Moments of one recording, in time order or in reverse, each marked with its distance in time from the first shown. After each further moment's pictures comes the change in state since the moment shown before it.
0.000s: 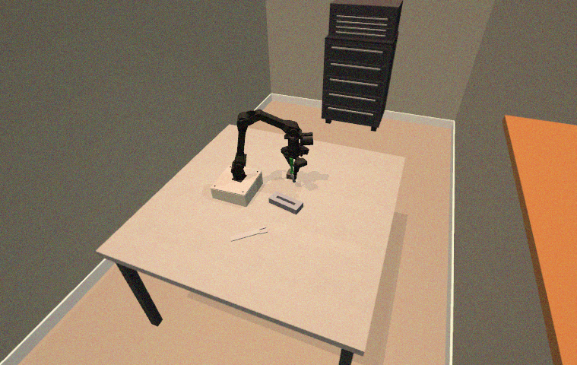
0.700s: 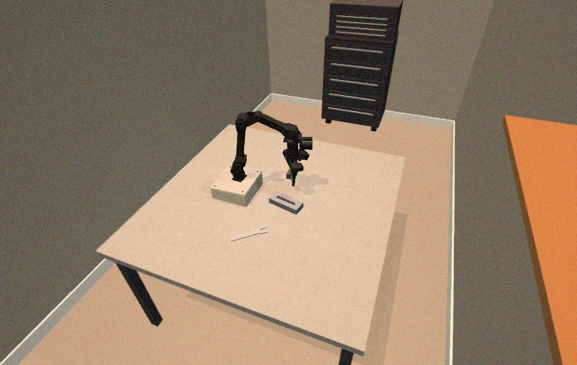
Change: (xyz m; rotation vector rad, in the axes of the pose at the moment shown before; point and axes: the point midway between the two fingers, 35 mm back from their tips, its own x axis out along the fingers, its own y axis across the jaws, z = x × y) arm 0.000 -0.027 -0.021 0.239 0.006 -0.002
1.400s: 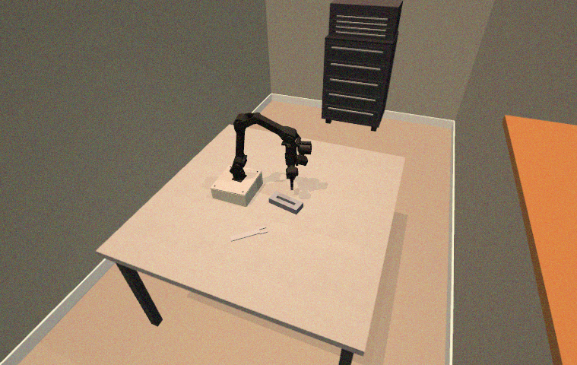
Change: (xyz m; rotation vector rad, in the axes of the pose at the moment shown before) arm 0.001 -0.029 -0.018 0.239 0.006 -0.003
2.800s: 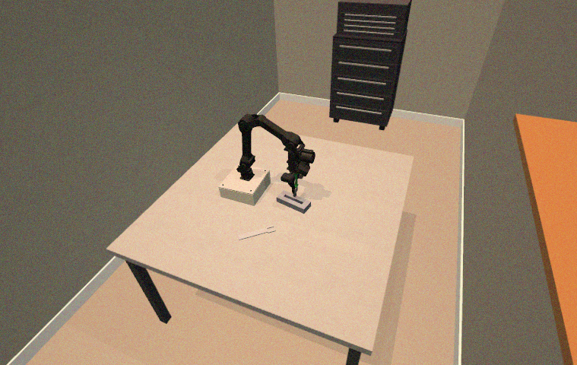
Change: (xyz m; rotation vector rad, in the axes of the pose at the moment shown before) arm 0.002 -0.060 -0.030 0.477 0.013 -0.007
